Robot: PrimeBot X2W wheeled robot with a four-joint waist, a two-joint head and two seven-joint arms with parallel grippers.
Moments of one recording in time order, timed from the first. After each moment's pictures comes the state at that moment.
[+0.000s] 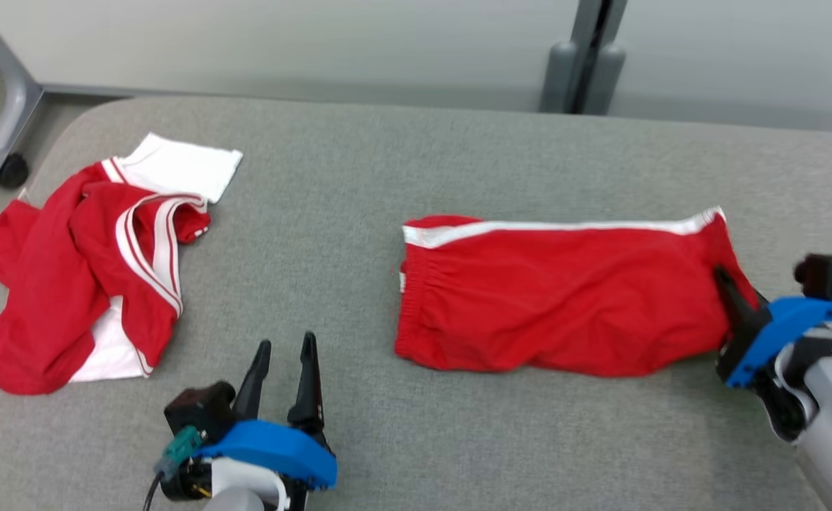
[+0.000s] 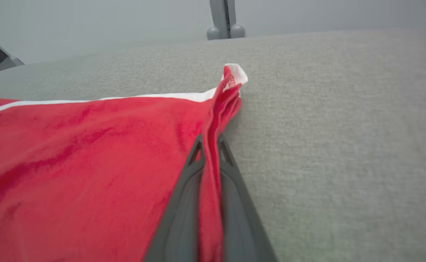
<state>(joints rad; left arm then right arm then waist) -0.21 0.05 -0.30 0.50 -0.56 -0.03 -0.26 -0.69 -0.41 0.59 1.03 0.86 0.13 -0.20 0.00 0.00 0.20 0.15</state>
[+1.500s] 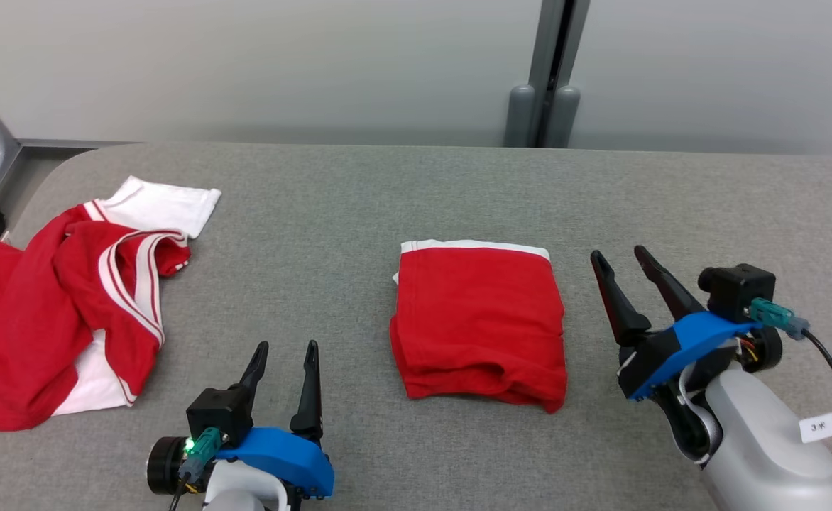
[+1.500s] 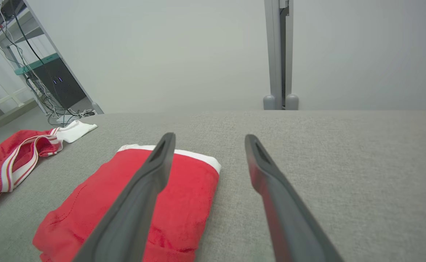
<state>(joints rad) -0.19 0.05 -0.28 0.53 -0.34 -0.01 -0.26 -0.56 -0.23 0.45 0.74 0.64 0.13 -0.26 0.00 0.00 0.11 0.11</state>
